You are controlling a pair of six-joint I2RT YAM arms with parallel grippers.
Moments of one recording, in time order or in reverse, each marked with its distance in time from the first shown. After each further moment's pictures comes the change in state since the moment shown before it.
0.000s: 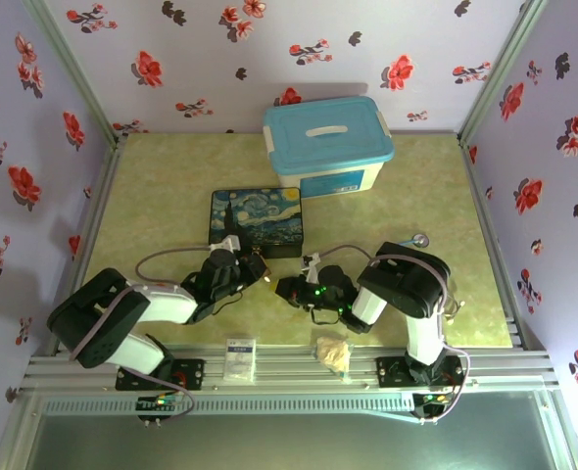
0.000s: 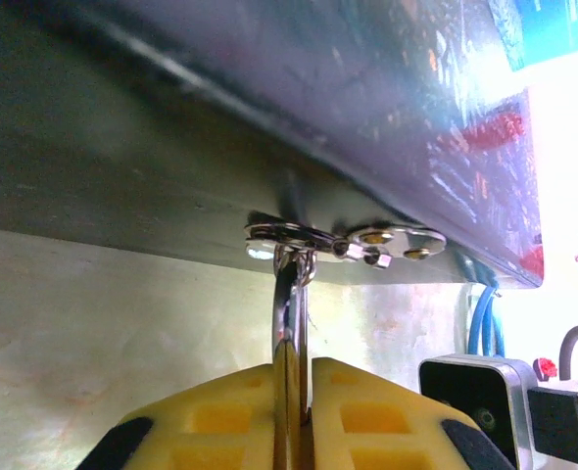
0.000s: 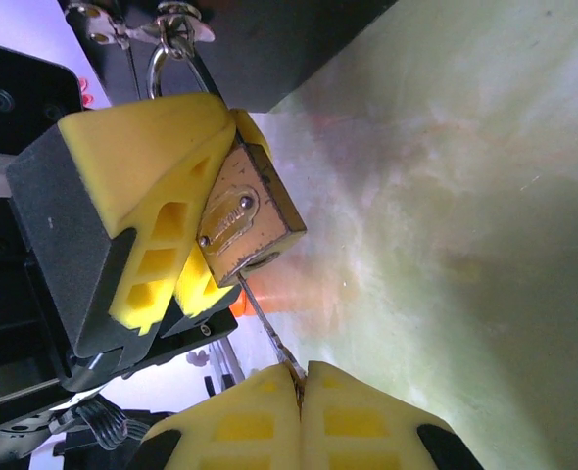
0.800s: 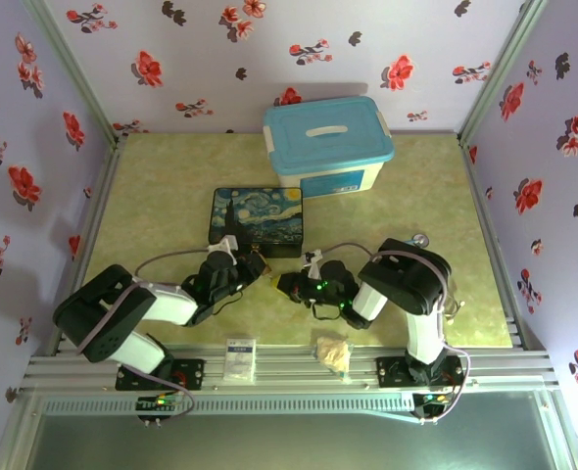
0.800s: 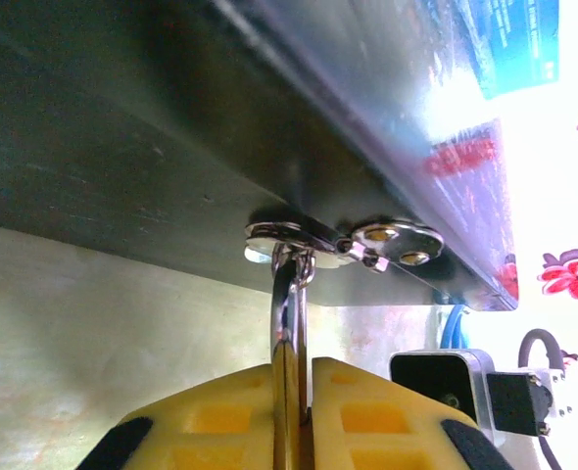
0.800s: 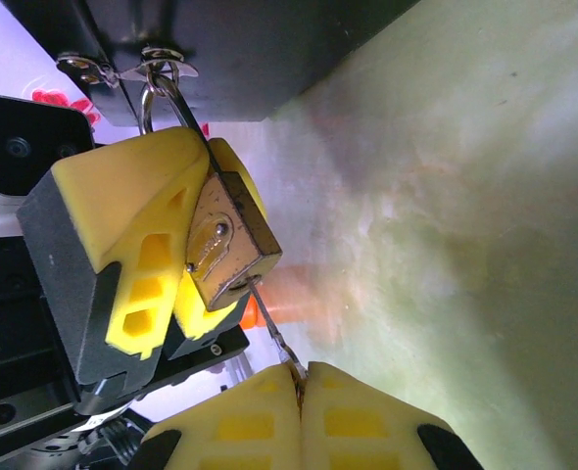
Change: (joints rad) left arm 0.006 0.043 -0.032 0.138 0.001 -0.052; right arm -0.046 0.003 0.018 -0.009 -0.055 0.044
